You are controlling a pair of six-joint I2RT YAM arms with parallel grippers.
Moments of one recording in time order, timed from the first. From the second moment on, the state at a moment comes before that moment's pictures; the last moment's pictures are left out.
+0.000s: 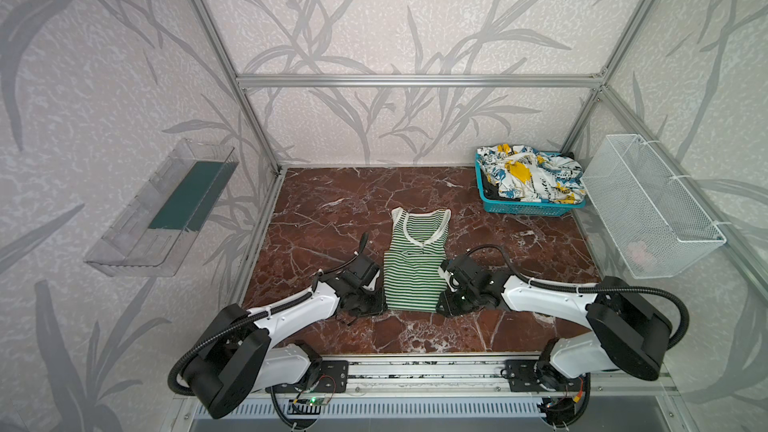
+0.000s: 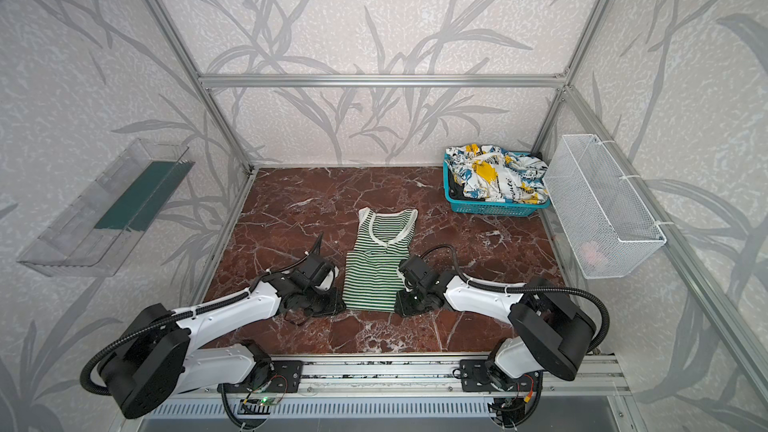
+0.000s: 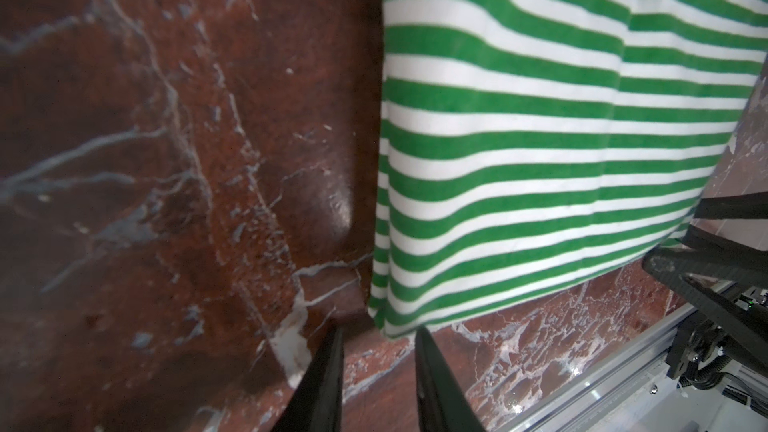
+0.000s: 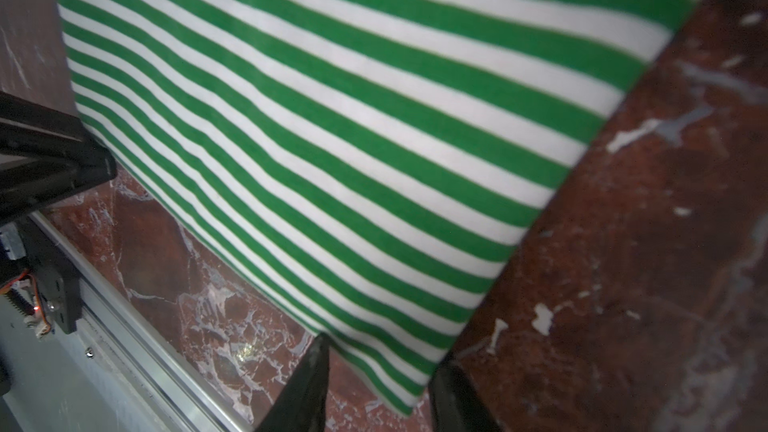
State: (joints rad) left arm -0.63 1.25 0.52 -0.46 0.27 -0.69; right arm 0.85 1.45 0.64 -0.32 -0.26 0.62
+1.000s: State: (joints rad) left arm -0.64 1.18 0.54 -0.51 0.28 -0.67; right arm 0.94 1.43 0.68 -0.47 -0.14 0.70
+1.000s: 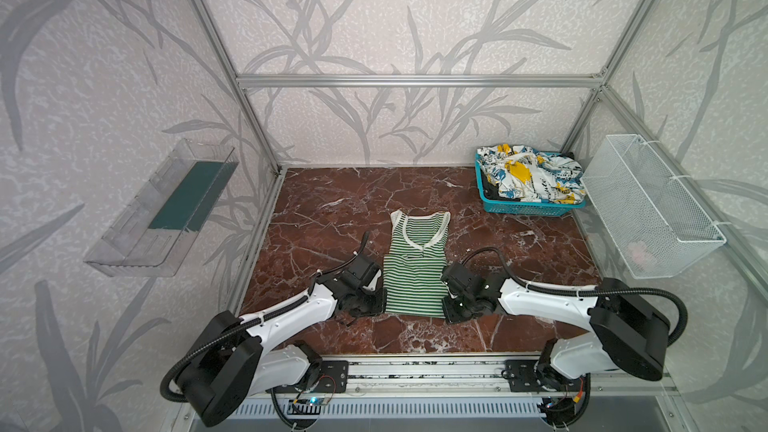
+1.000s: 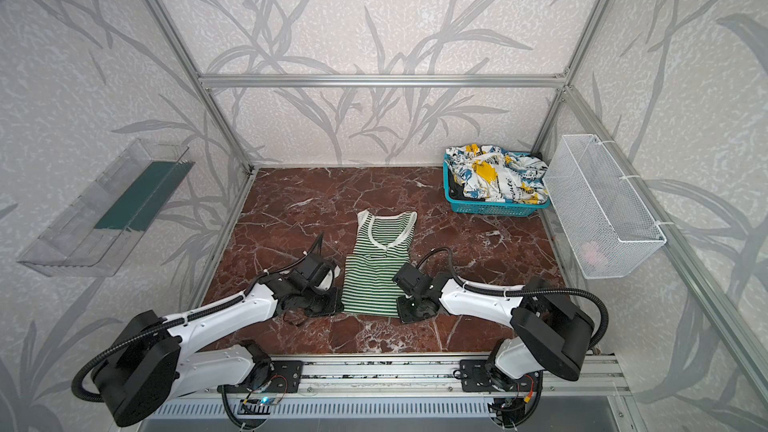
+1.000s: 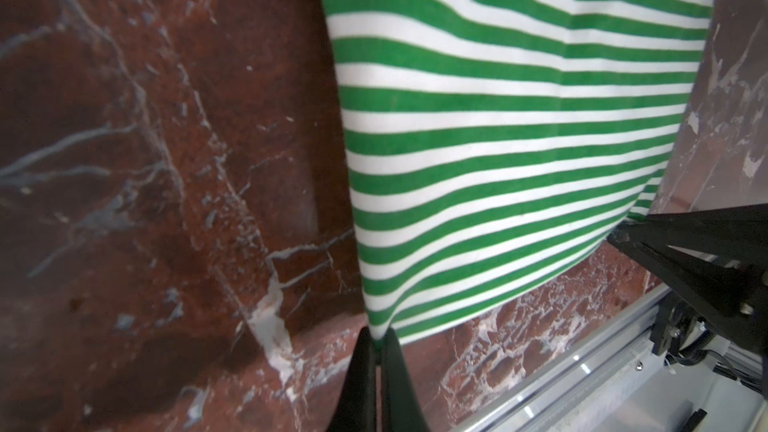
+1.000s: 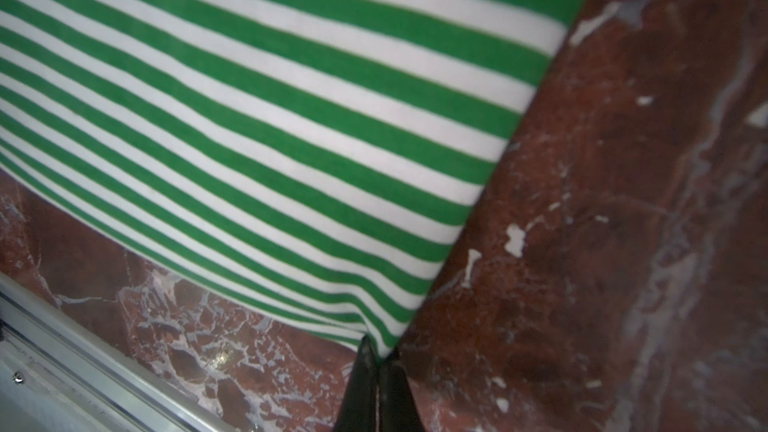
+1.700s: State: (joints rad) left arm -0.82 1.04 0.81 -0.87 0.37 -0.81; right arm 0.96 1.03 0.87 -0.98 -0.19 0.73
